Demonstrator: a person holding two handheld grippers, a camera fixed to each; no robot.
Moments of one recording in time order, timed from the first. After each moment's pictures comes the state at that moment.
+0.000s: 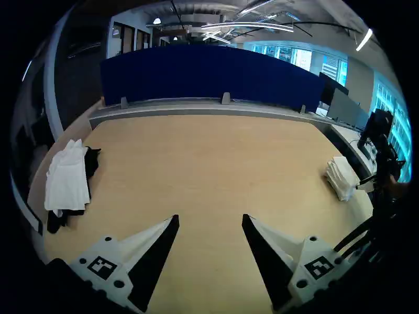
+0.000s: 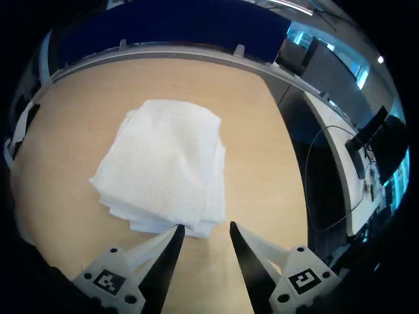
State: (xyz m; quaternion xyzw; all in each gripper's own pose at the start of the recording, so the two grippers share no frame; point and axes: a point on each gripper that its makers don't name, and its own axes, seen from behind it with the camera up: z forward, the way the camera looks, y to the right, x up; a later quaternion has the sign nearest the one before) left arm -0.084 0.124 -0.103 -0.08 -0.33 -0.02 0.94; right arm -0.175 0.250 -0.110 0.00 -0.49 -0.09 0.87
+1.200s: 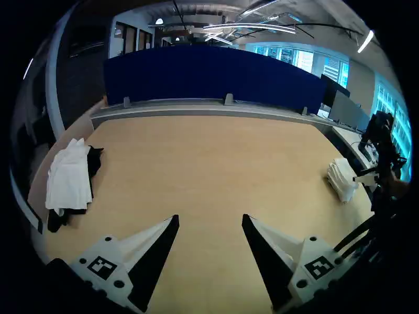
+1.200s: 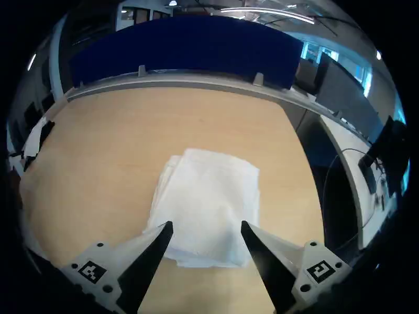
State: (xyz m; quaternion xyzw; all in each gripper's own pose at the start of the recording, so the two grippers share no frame) left arm -0.084 0.114 -0.105 -0.07 -0.33 -0.02 0.94; right arm -0.145 0.176 -0.068 0.06 -0.43 -0.05 0.90
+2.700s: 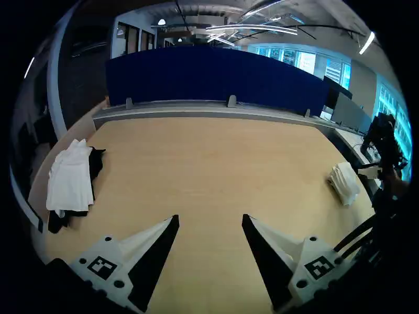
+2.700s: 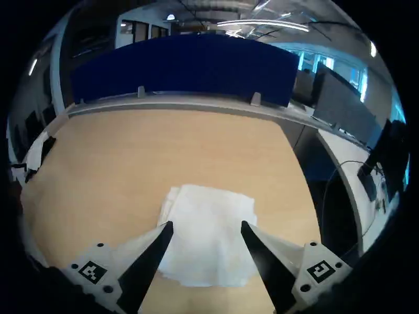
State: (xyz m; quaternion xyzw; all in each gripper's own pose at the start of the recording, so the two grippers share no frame) left arm -0.083 0.106 -0.097 -0.07 -0.33 -0.02 0.94; right arm -0.106 0.171 -0.029 0.06 -0.36 -0.03 0.93
